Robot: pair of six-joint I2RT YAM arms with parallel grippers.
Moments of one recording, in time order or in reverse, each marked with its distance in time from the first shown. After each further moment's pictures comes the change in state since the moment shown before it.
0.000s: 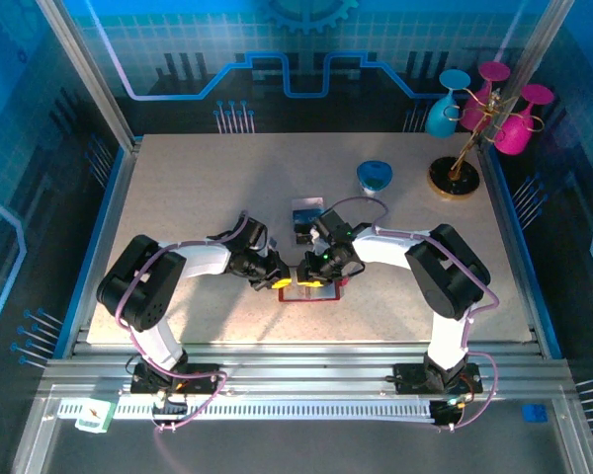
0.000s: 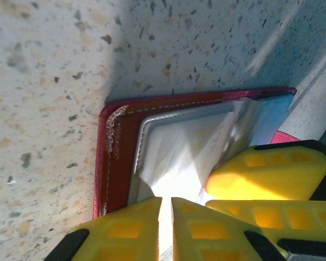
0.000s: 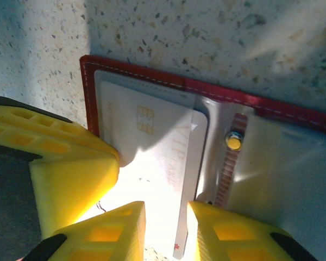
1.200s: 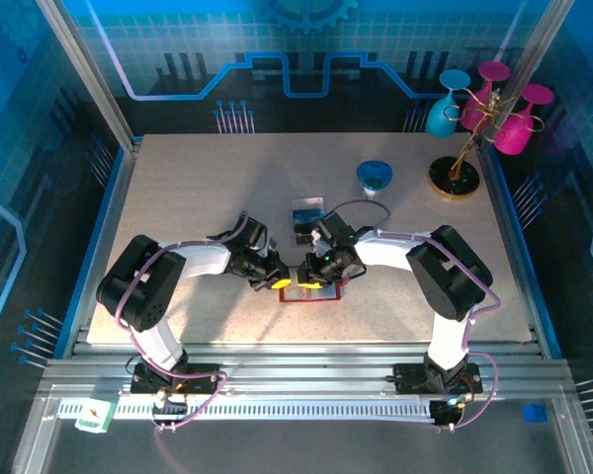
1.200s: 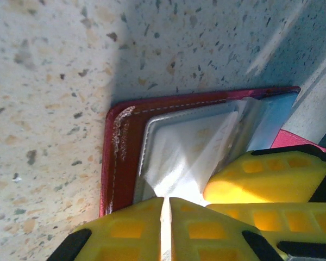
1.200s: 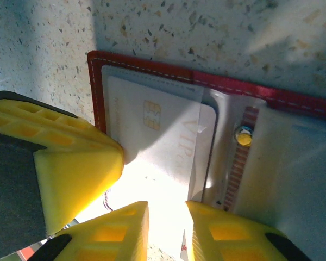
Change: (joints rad) left arm 0.000 -0.001 0.000 -0.008 -0.003 0.008; right arm -0.003 -0.013 -0.044 0.066 -0.037 0.024
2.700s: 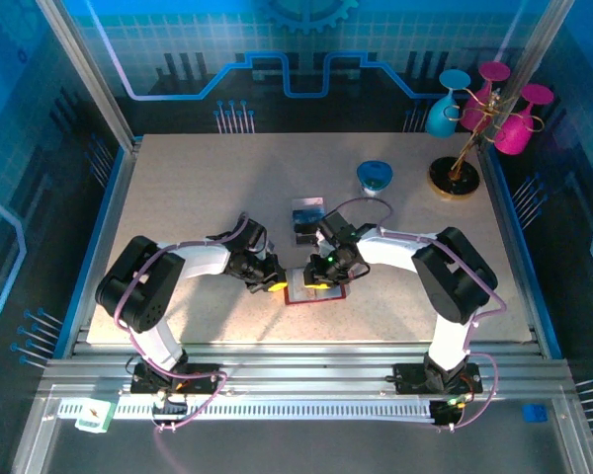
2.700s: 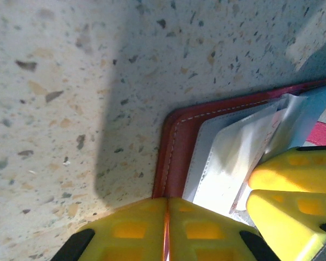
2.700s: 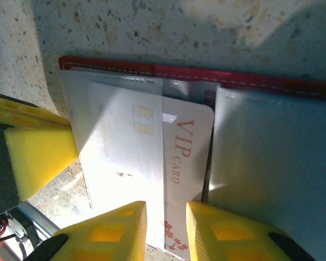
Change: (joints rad) left arm -0.002 -0.007 0.000 -0.068 -0.045 0.054; right arm -0.005 -0.033 0.015 -0.128 0.090 -0.048
